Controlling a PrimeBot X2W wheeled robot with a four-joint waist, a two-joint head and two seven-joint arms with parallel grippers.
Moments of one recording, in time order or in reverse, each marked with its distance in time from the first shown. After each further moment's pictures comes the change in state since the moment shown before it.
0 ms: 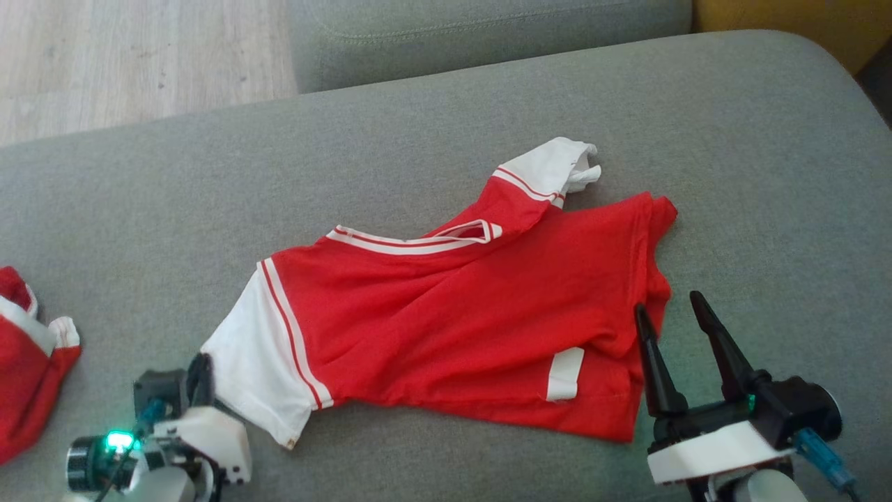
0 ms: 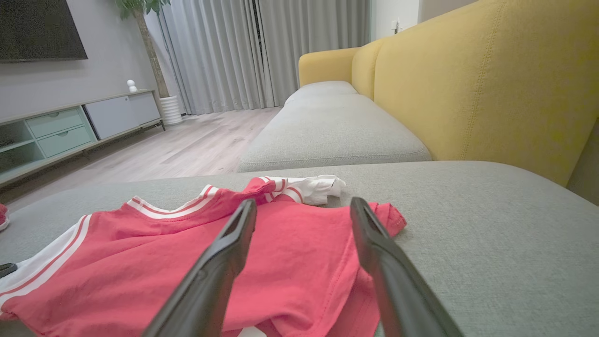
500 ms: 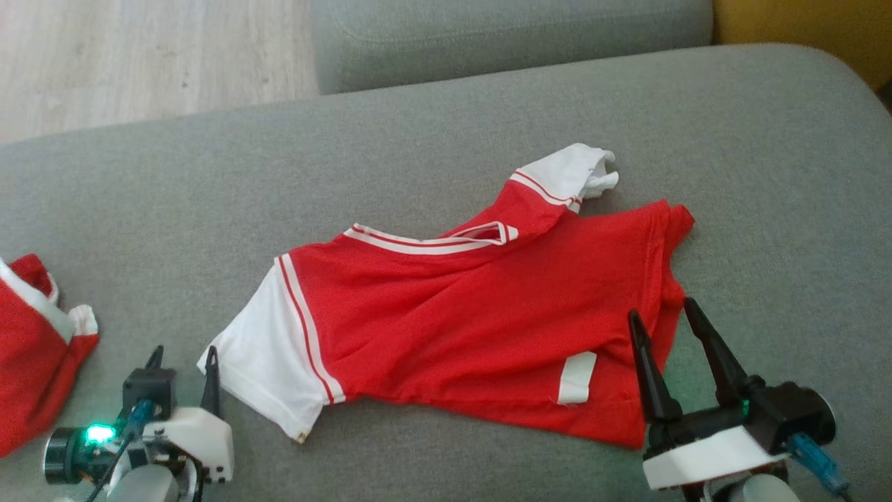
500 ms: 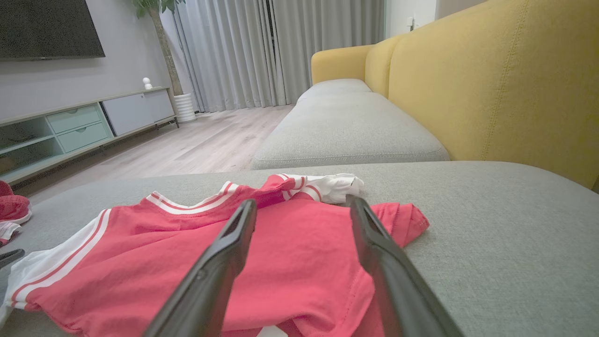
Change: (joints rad) left arm 0.042 0.052 0.007 -0.090 0.056 0.045 -0.032; right arm 0.020 0.001 0.012 0.000 0.000 0.000 0.000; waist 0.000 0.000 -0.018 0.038
